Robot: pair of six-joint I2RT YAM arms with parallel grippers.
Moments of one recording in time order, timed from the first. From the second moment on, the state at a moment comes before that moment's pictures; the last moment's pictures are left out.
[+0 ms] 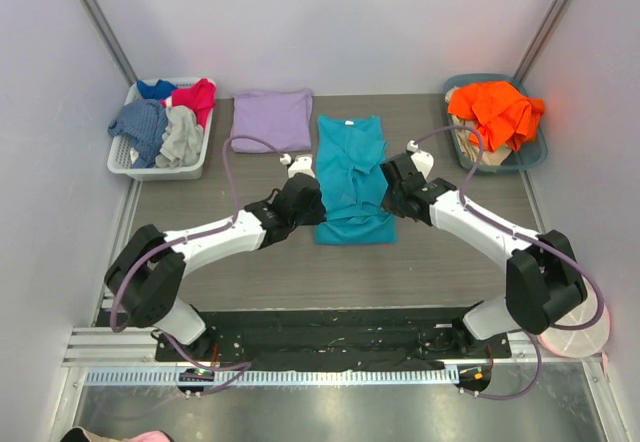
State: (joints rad) left arm -0.81 1.51 0.91 -0.07 -0.28 -0.68; right arm 0.54 1.42 0.97 -0.50 0.34 0.81
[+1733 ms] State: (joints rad) left arm -0.49 2.05 1.47 0.00 0.14 -0.57; right arm 0.28 2.03 1.55 -0.34 0.12 0.63
